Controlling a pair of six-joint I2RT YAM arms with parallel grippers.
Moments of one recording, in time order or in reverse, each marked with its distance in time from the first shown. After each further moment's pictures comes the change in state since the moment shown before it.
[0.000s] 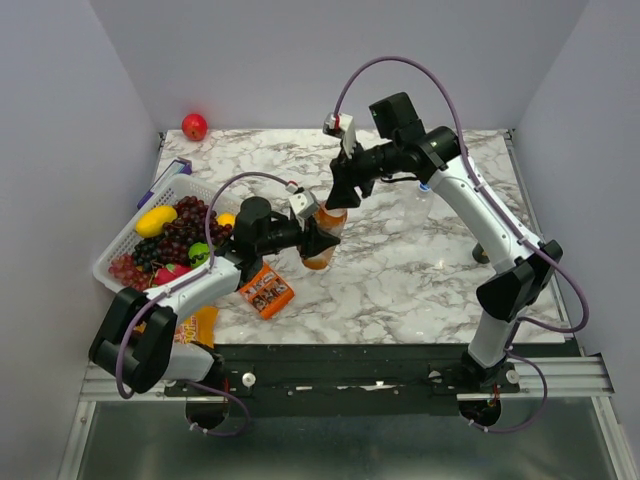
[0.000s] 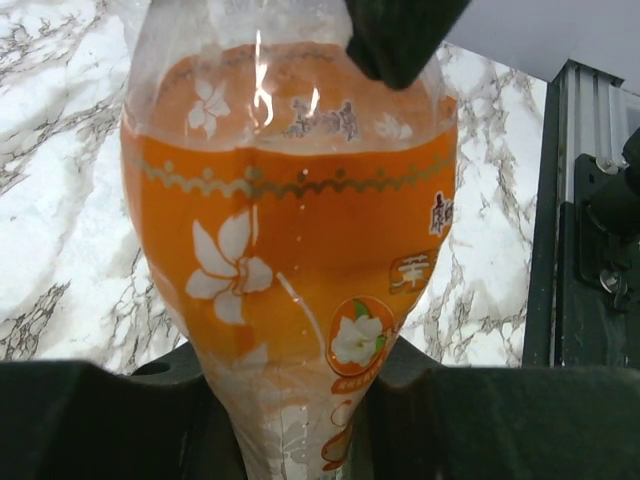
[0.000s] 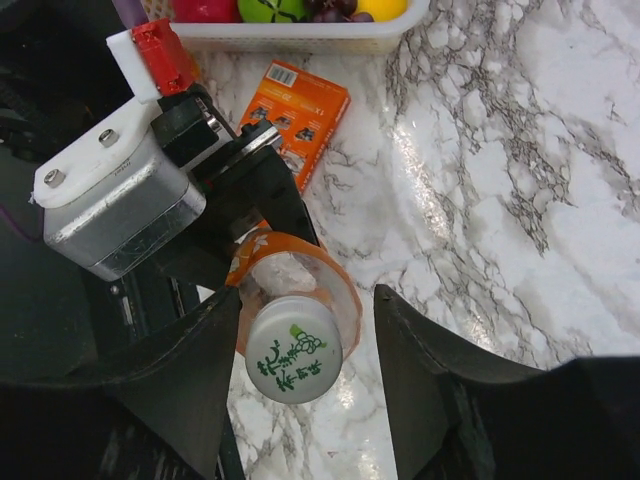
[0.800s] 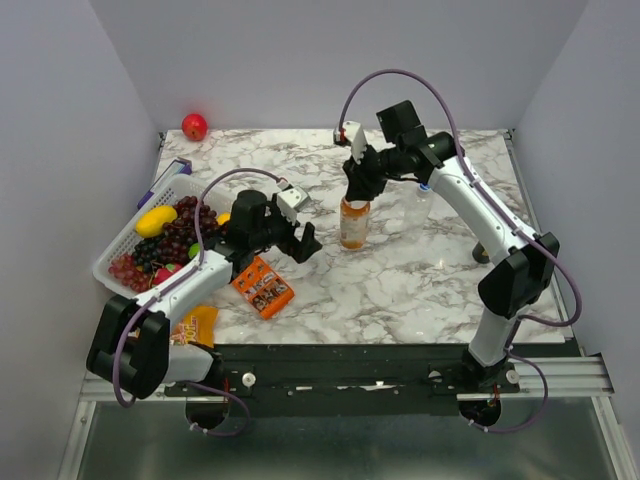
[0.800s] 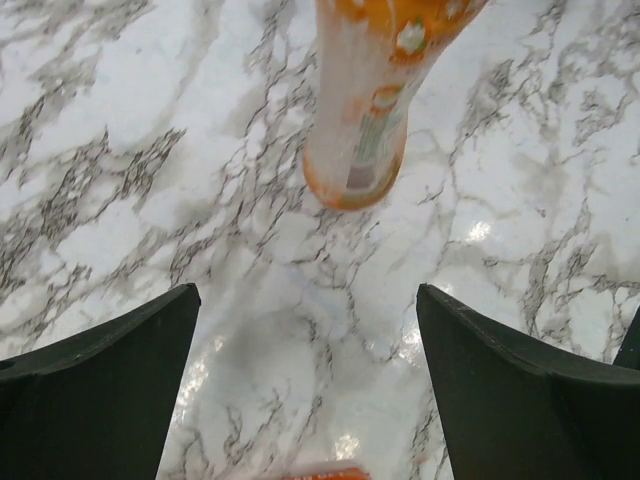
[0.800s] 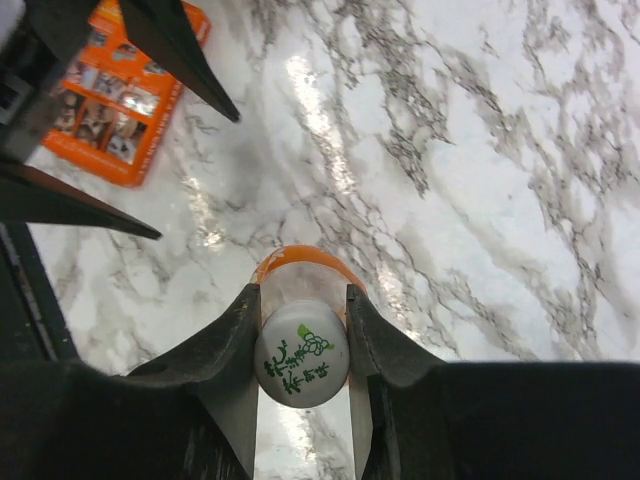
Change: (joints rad) left arm 0.070 -0.032 0.071 -0.388 -0.224 0.139; right arm -0.074 0.006 -0.133 0.076 0.162 -0.200
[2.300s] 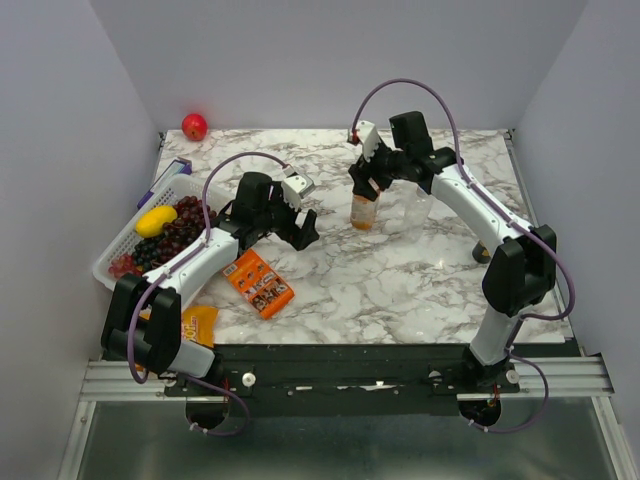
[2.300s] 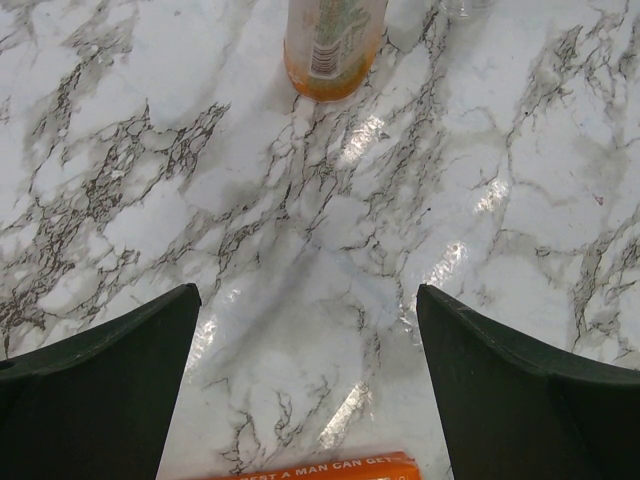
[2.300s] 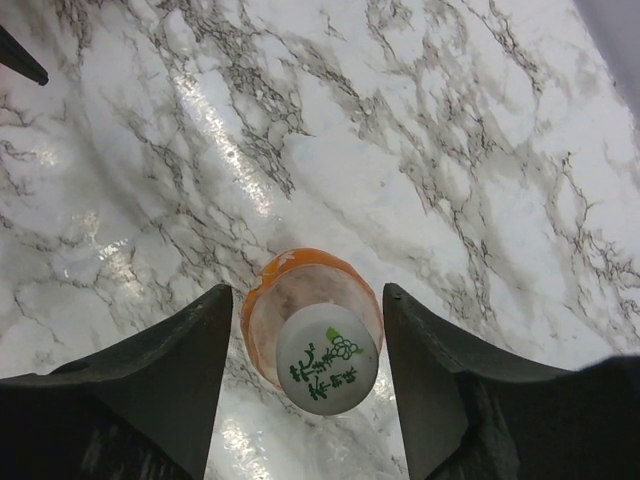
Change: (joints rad) left arm 0.050 0.137 0.185 -0.196 -0.006 0.089; right arm -0.096 -0.007 -0.253 0.383 0.108 -0.019
